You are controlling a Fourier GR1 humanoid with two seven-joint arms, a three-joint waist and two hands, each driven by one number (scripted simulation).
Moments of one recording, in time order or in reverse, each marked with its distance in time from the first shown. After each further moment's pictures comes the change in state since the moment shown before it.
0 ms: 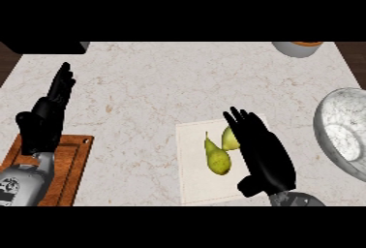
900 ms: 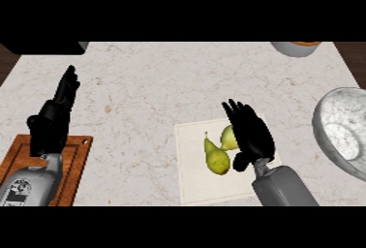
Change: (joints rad) left arm 0.016 -0.114 0.073 0.010 -0.108 -0.070 -0.015; right arm -0.115 0.123 -0.135 0.394 0.105 -0.092 -0.120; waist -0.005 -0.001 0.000
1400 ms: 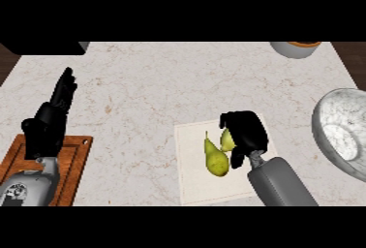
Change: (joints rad) left arm 0.024 -0.024 0.040 -0.028 -0.029 -0.051 0.007; right arm -0.069 0.018 -0.013 0.117 0.079 -0.025 -0.088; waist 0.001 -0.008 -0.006
